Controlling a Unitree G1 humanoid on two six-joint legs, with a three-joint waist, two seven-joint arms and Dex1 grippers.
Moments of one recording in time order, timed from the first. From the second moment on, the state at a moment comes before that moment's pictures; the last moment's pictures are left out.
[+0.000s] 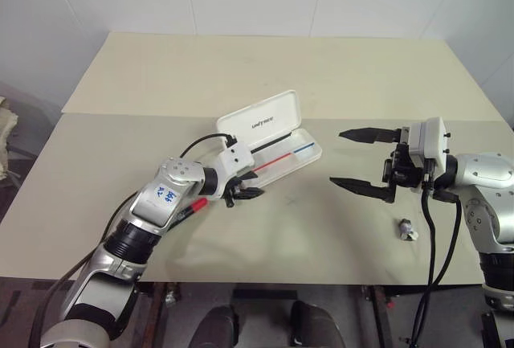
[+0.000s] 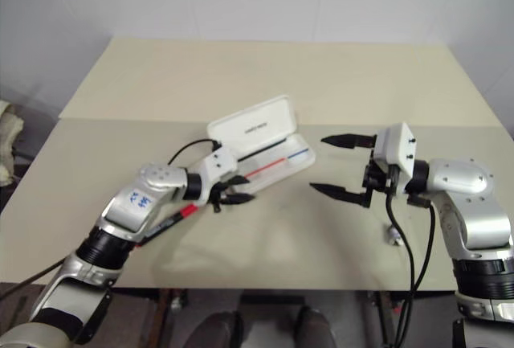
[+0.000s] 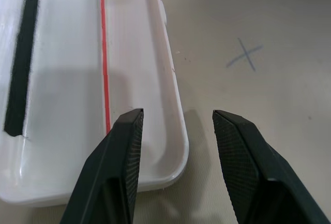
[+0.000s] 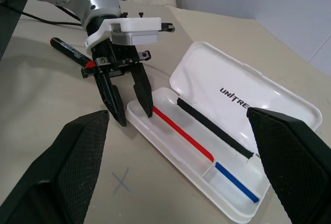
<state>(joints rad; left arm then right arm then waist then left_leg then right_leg) -0.66 0.51 -0.34 -0.02 -0.11 0.68 -0.85 -0.41 -0.77 -0.13 -0.12 0.52 0.16 1.21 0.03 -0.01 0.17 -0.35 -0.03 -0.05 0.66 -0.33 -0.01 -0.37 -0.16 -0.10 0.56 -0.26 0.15</state>
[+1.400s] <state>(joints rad) -0.76 0.55 -0.51 -0.07 -0.04 0.71 -1.15 -0.23 -0.91 -0.26 -0.14 0.58 0.26 1.28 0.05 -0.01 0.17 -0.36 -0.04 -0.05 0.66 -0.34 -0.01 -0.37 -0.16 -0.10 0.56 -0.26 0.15</state>
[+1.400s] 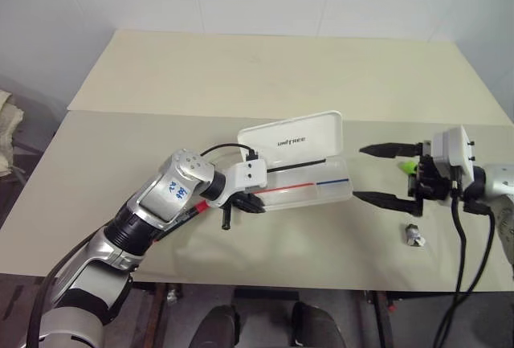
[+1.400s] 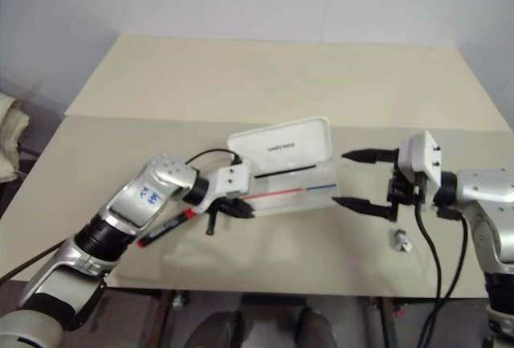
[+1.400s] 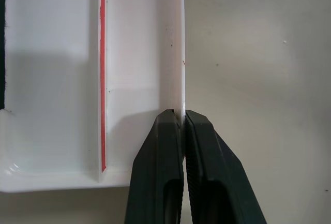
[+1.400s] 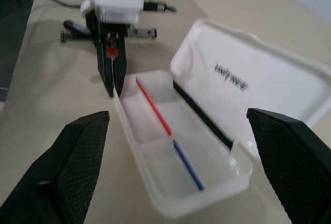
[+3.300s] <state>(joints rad) -0.18 0.65 0.23 -0.54 -0.47 0.79 -0.91 -0.47 -0.73 -0.04 -0.03 0.57 0.22 1.38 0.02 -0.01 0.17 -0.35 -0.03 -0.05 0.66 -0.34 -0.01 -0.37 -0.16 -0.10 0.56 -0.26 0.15</state>
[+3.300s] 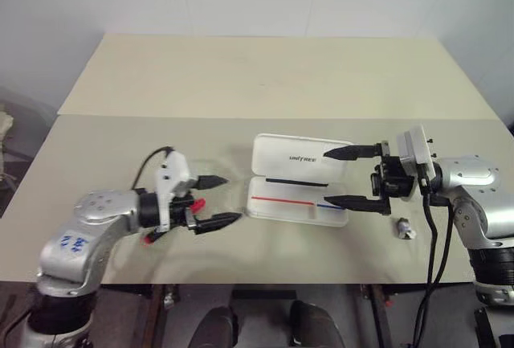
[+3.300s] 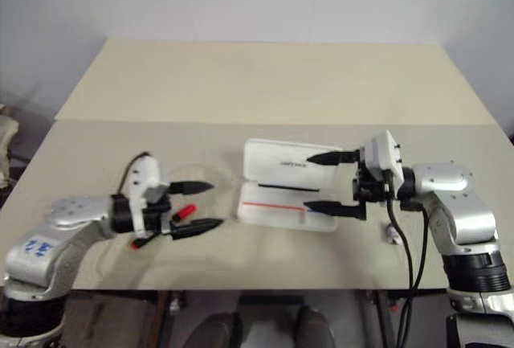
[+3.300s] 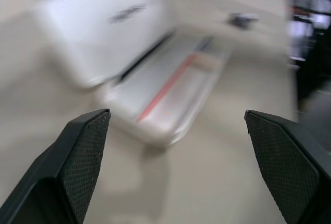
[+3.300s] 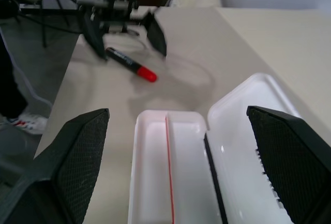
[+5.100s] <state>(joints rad) -0.21 0.62 0.18 -0.10 -0.41 0.25 -0.93 -0.48 -0.74 -0.01 -0.05 0.55 0.13 1.46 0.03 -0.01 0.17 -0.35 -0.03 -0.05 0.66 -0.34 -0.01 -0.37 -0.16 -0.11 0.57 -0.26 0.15</state>
